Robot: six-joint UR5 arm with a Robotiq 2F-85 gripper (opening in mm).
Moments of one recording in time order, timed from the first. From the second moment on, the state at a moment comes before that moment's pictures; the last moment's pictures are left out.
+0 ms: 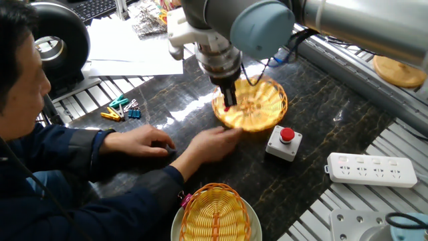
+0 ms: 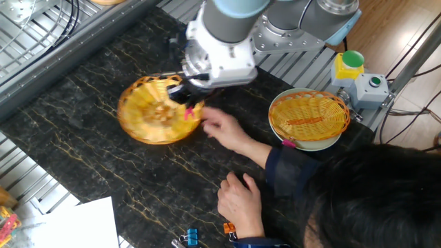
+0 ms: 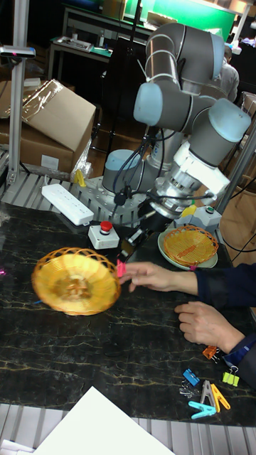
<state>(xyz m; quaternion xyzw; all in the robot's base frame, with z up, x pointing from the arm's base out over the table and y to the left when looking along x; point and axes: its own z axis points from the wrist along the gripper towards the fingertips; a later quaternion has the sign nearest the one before) 0.504 0.014 0.118 0.48 -0.86 0.14 0.05</state>
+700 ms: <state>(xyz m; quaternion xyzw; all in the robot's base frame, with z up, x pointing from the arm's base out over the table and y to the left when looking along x) 0.511 -0.022 0.127 0.49 -0.86 0.16 0.03</state>
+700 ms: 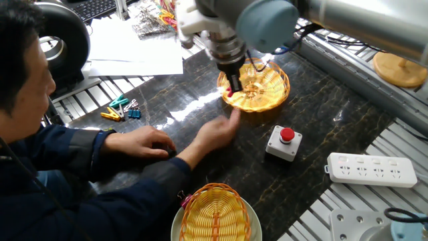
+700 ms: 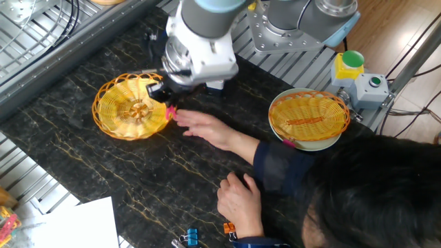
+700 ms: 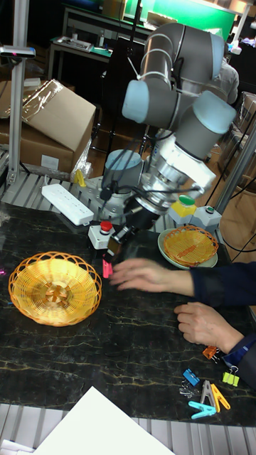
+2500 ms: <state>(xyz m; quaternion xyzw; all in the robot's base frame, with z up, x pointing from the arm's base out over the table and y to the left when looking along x) 0.415 -0.100 0.121 0.52 -0.84 0.14 0.08</state>
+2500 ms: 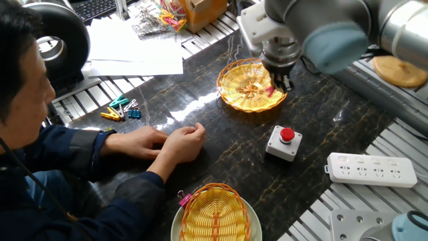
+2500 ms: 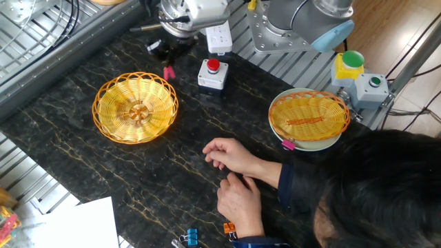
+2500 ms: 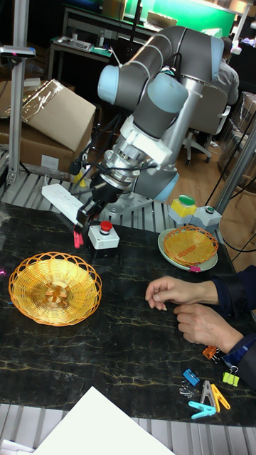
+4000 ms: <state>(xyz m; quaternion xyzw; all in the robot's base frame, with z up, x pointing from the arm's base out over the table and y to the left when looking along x) 0.432 -0.138 0.097 0.59 -0.77 0.22 0.11</state>
